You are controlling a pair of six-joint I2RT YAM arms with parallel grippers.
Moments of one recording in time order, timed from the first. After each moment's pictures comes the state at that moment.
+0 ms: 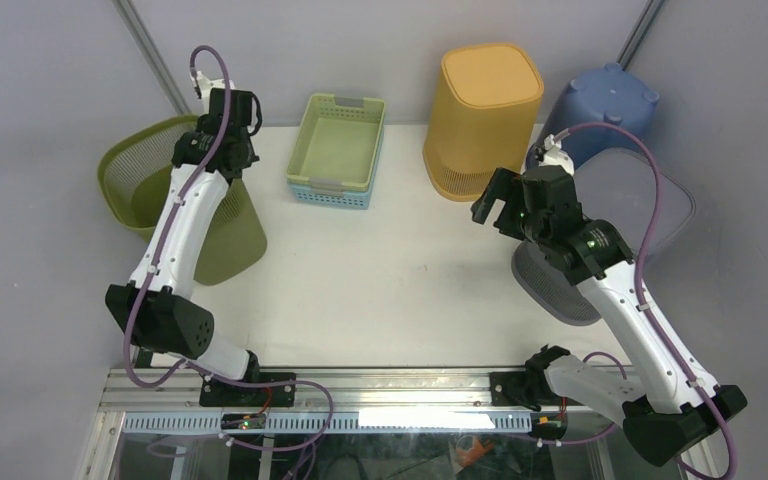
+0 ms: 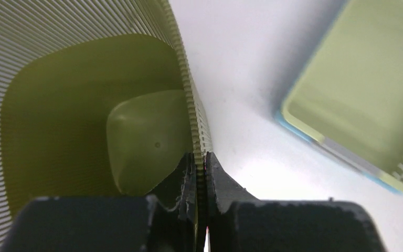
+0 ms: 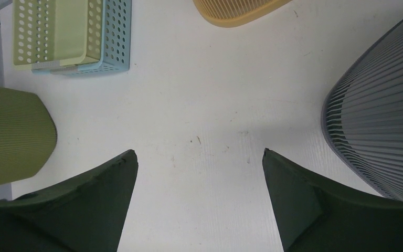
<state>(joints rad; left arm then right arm) -0.18 1.54 1.67 -0.86 -0.57 -0.31 0.47 1.00 1.20 -0.83 0.25 0.64</state>
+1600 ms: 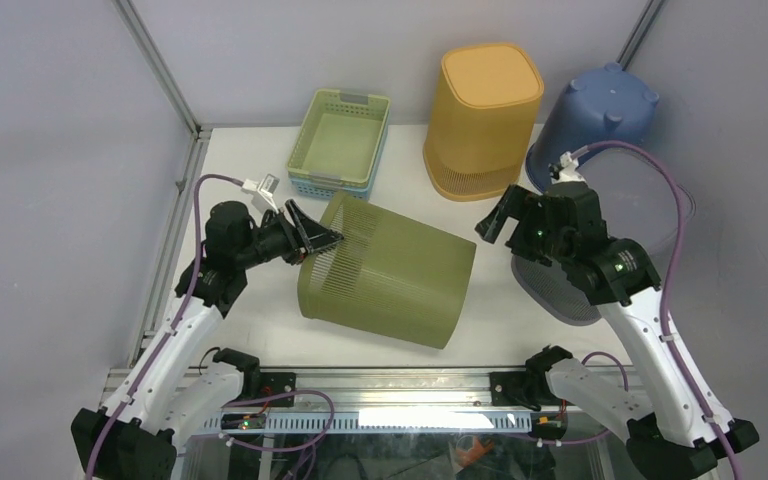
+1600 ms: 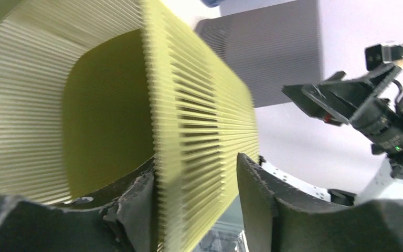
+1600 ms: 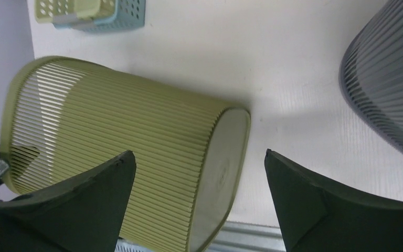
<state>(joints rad) -0.30 0.83 0.73 -0.18 0.62 -0.95 0.44 0.89 1.24 -1.00 0.11 0.68</state>
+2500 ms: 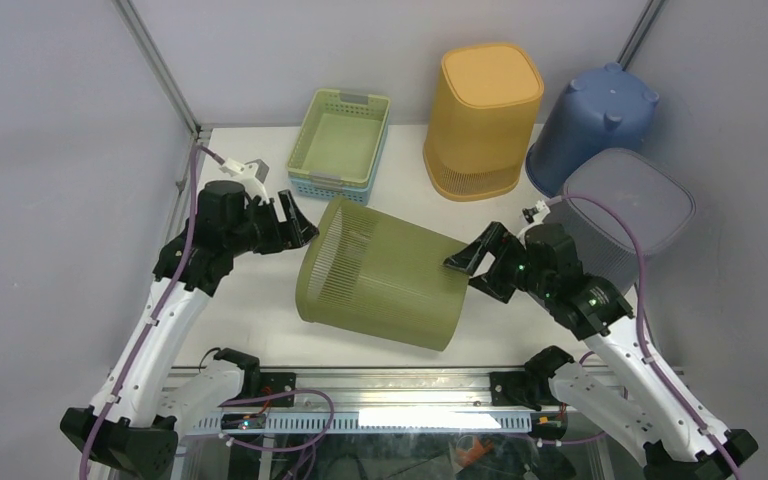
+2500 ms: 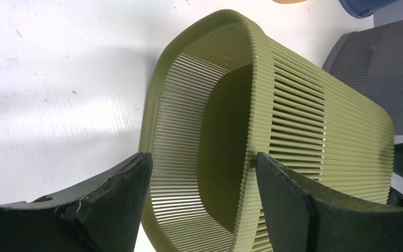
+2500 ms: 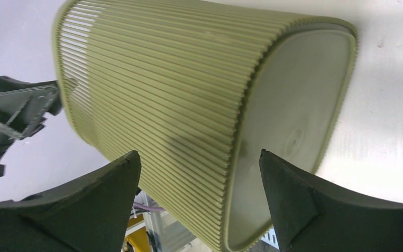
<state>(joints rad) -0.30 0.93 1.05 -0.72 0.21 -0.48 0.55 0.69 0.80 -0.73 -0.17 1.03</state>
